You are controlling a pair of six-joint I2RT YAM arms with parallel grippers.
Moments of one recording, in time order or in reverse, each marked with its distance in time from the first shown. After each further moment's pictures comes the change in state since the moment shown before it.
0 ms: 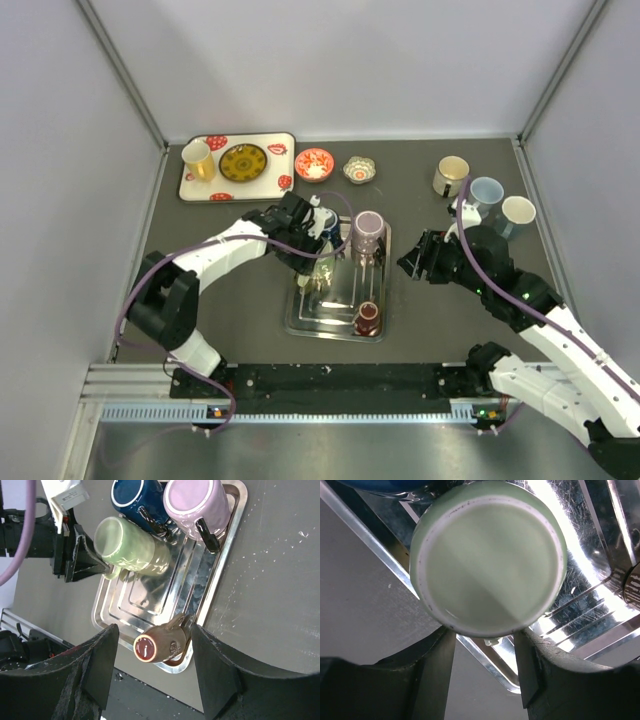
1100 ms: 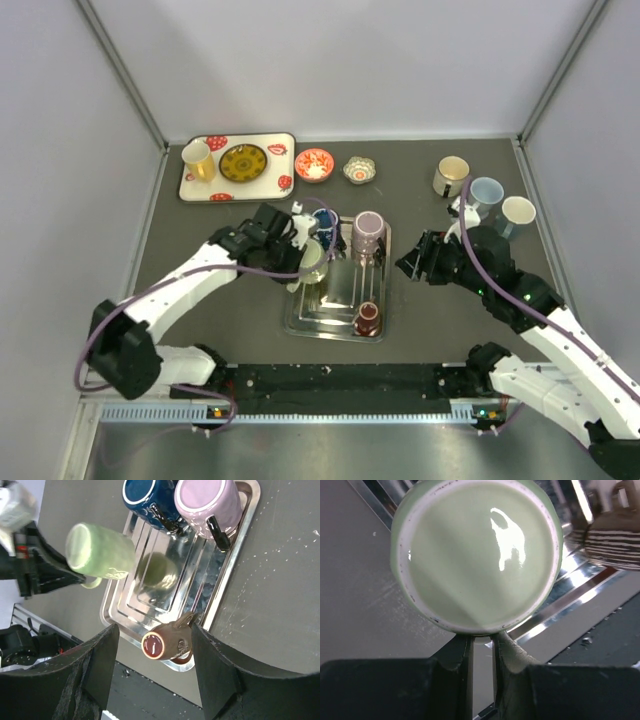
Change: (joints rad) left arm -0.010 -0.234 -0.114 -0.087 0.035 -0.040; right arm 0.000 -0.008 0.000 0.007 -0.032 0.009
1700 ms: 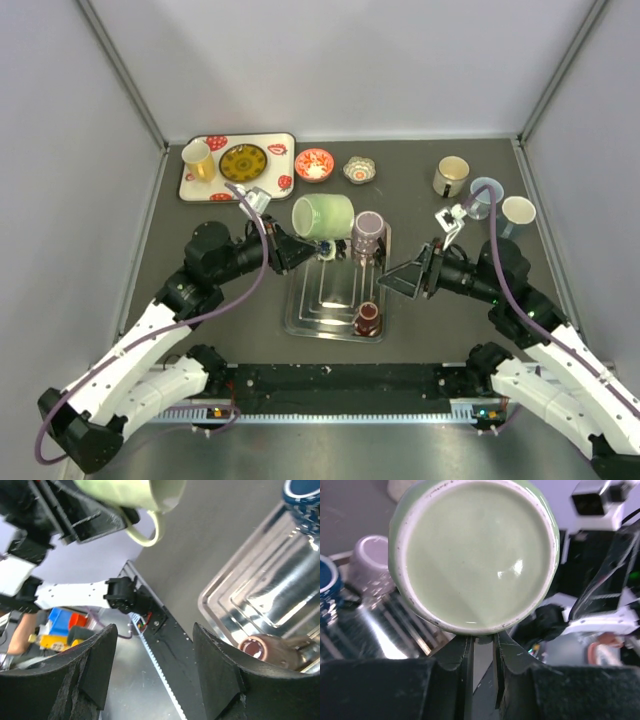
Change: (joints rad) left arm -0.011 -0.556 -0.185 0.551 0.222 -0.537; right arm 0.000 -0.111 -0.105 0.299 -0.448 0.101
